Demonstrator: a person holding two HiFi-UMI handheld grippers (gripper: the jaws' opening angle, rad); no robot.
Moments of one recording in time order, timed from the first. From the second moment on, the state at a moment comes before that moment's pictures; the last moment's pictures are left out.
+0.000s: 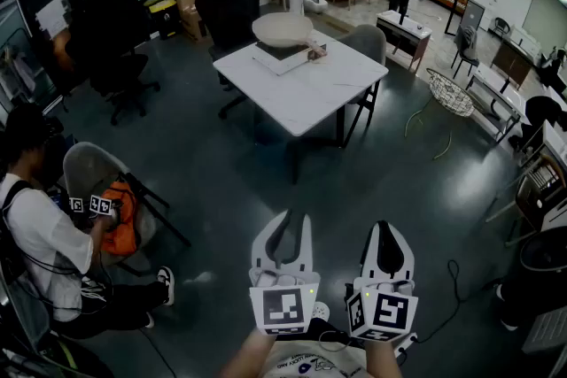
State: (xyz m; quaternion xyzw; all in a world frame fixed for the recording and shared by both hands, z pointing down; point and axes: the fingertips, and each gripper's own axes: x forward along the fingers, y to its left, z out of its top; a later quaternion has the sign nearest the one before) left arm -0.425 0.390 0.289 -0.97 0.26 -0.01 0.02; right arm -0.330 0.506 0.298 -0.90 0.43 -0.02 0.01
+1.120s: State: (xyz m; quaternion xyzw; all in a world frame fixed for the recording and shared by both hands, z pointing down) left arm -0.363 0.399 0.303 -0.96 0.29 -0.02 0.03; right arm -0.261 0.509 0.312 -0.88 0.47 -0.03 0.01
